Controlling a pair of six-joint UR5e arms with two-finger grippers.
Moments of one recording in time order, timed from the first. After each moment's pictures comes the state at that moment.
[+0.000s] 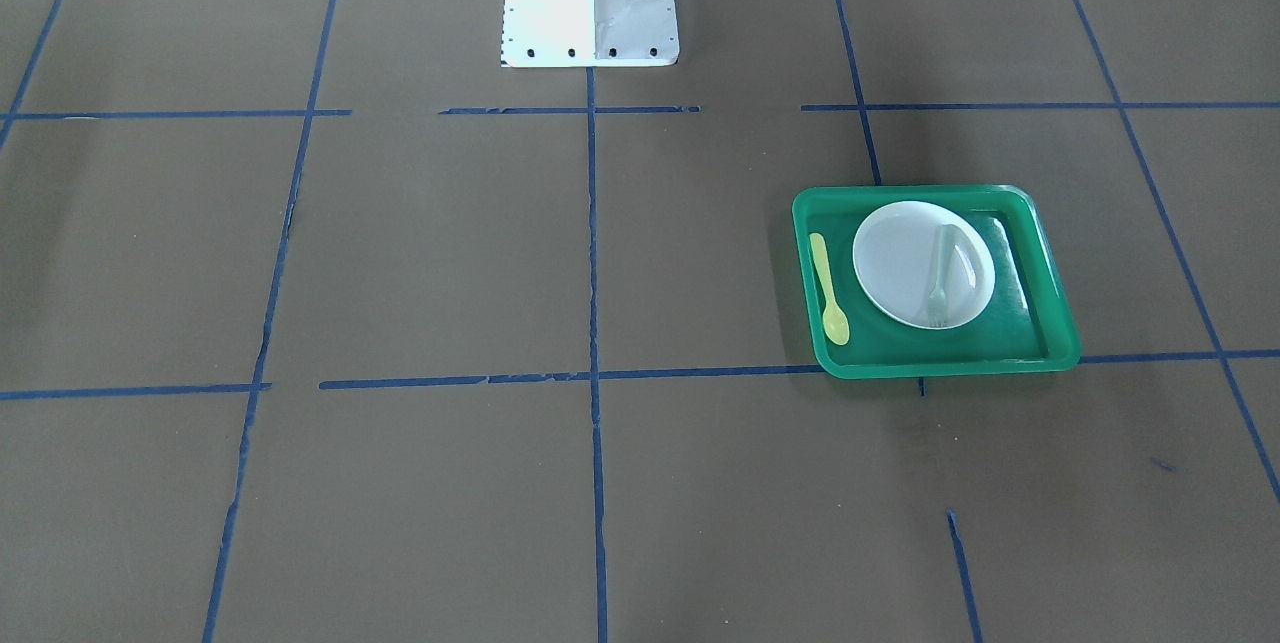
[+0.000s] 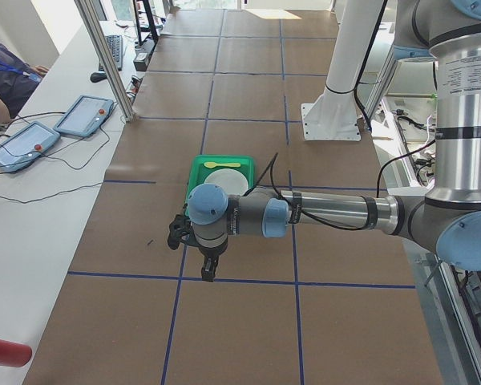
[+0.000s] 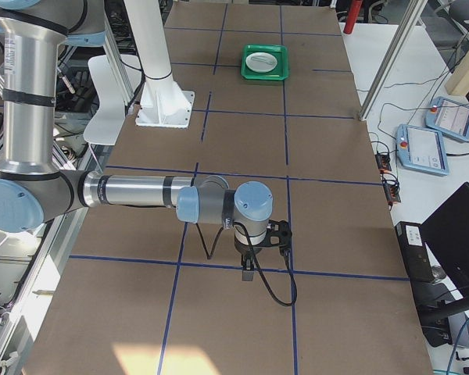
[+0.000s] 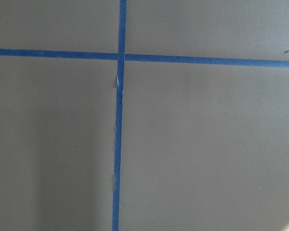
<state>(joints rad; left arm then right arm) -1.58 -1.49 -1.71 -1.58 -2.40 0.10 1.60 -1.70 1.73 -1.63 2.29 -0.06</state>
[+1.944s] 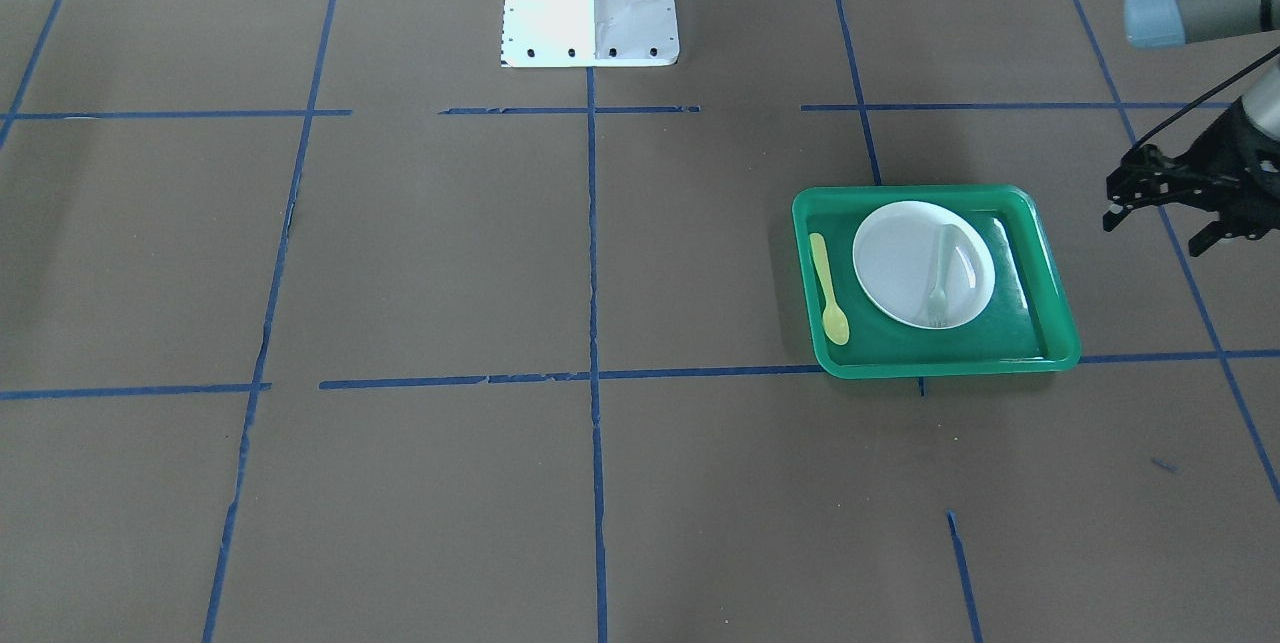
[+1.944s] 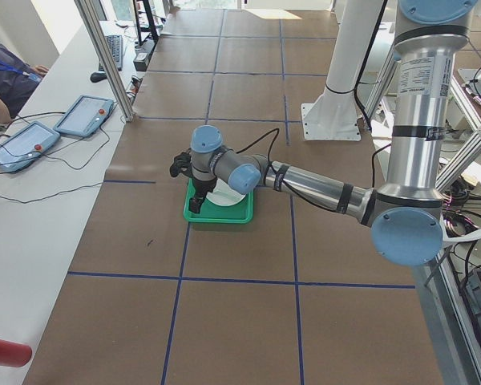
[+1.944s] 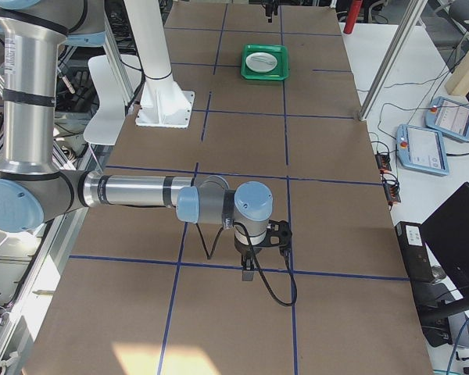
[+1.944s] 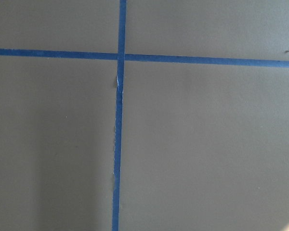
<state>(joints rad) -1.13 -1.60 -1.78 -1.94 -2.20 -0.32 1.60 -1.70 1.73 -1.63 2.29 -0.06</state>
